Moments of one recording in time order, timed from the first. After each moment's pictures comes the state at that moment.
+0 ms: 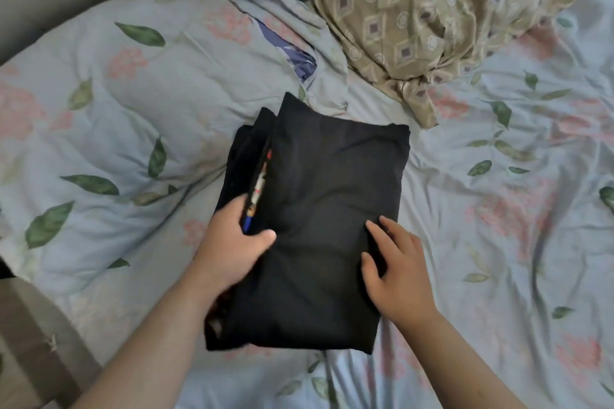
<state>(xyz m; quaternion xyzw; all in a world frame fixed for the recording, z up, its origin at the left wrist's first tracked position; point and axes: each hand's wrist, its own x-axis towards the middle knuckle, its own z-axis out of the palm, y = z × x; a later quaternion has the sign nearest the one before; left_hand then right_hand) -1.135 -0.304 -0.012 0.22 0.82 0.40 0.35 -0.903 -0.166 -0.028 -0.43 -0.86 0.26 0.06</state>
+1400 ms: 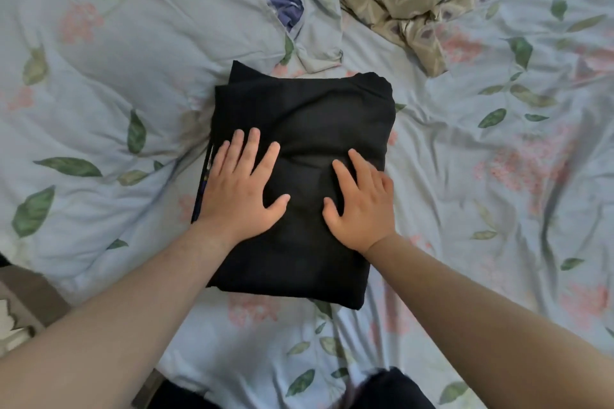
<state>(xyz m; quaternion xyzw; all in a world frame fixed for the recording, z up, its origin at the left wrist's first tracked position) -1.149 -0.278 -0.069 0.56 0.83 0.03 0.08 -0.957 -0.152 -0.079 -0.35 -0.92 0.15 0.06</state>
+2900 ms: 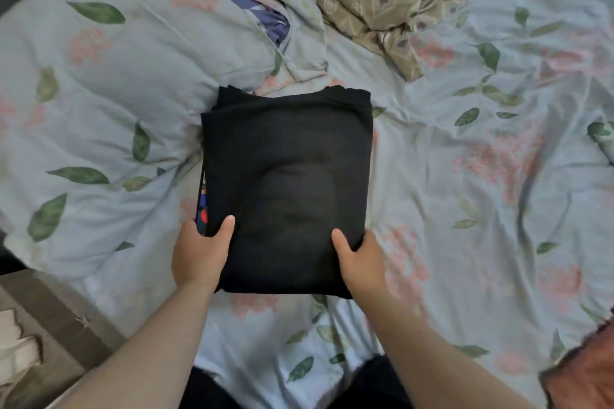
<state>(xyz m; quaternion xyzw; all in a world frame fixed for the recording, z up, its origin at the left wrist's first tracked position) -1.121 -0.361 -0.067 -0.01 0.92 0.24 0.31 -0.904 -0.225 -0.066 -0.66 -0.52 0.54 0.02</state>
